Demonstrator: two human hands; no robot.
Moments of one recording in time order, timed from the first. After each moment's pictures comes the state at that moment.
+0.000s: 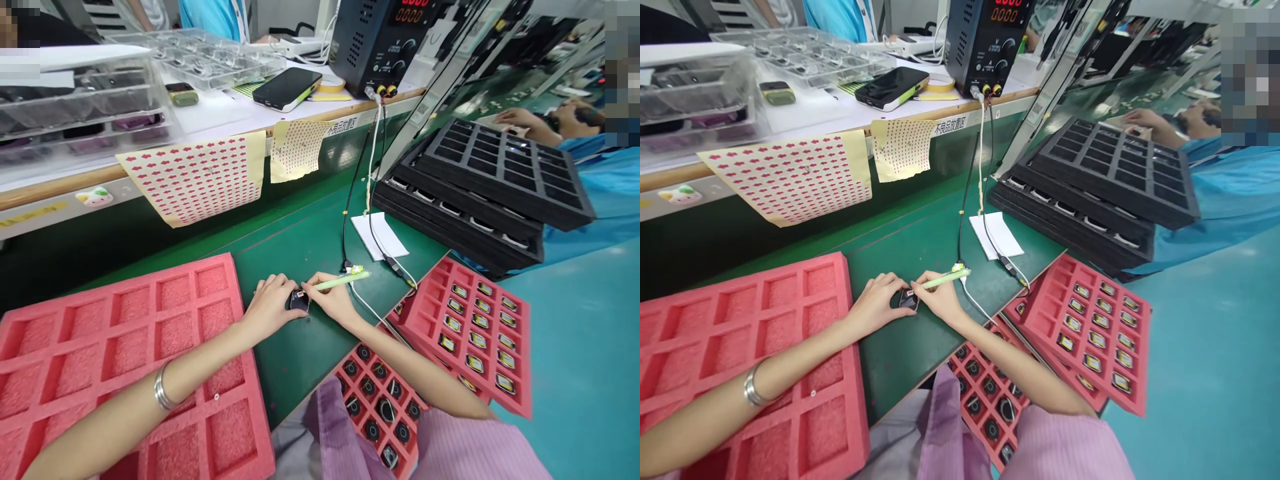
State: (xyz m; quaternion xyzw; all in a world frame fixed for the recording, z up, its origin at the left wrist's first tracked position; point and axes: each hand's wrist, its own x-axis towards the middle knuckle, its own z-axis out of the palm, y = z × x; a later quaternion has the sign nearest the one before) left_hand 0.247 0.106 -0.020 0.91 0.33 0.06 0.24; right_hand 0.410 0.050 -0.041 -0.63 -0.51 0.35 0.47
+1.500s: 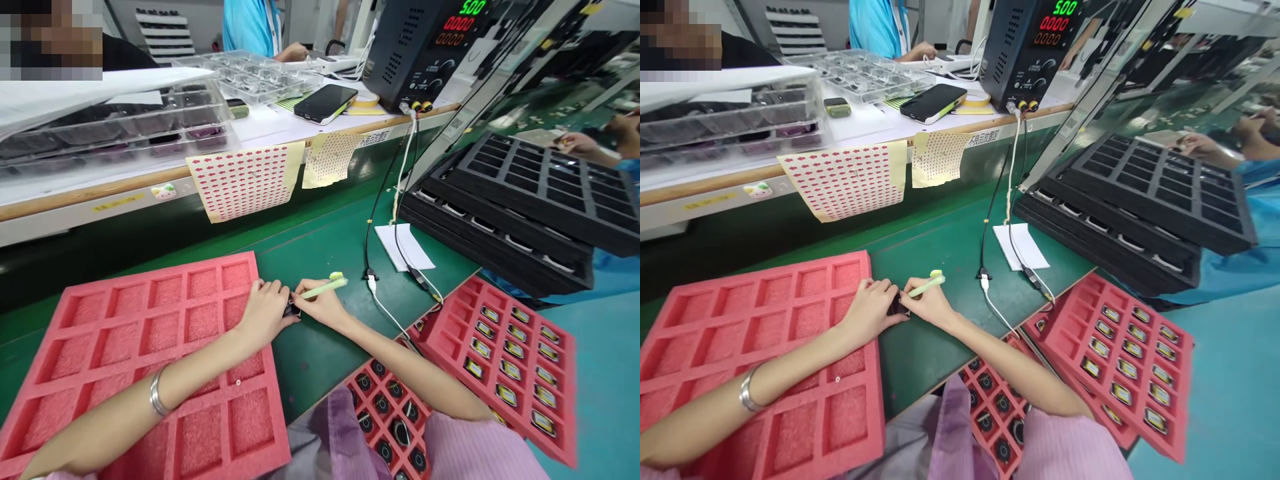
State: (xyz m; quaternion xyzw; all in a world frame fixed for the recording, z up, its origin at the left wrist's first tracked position) left_hand 0.198 0.102 -0.007 0.92 0.37 0.03 0.09; right_hand 0.357 0.075 -0.037 -0.55 -0.63 0.36 0.41
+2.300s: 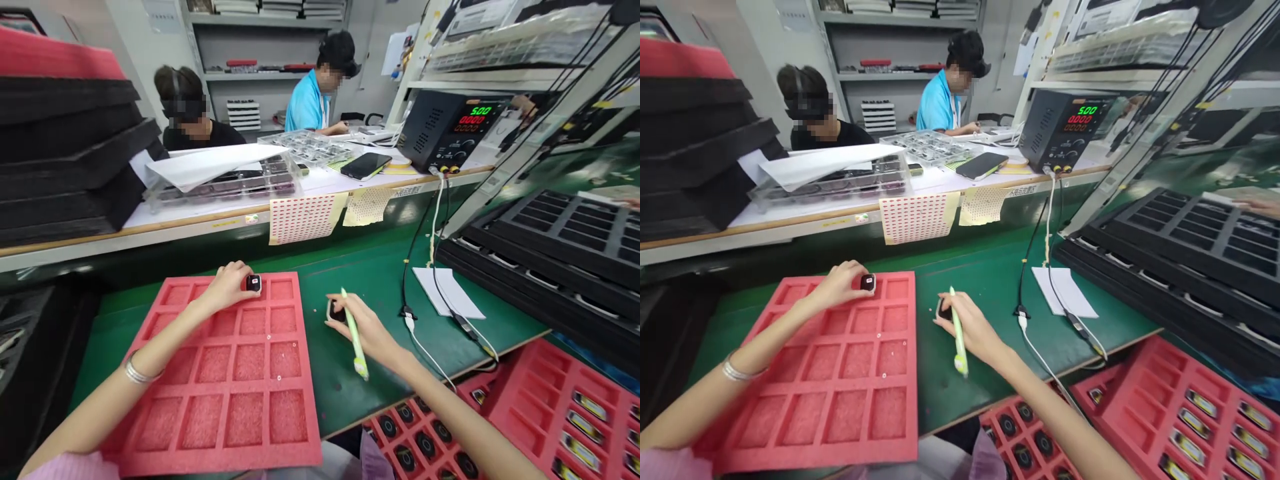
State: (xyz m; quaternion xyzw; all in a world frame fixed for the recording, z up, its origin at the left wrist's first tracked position) left_hand 0.052 0.167 0.042 0.86 0.49 0.11 0.09; right_hand 0.365 0.065 0.013 -0.45 -0.81 0.17 0.32
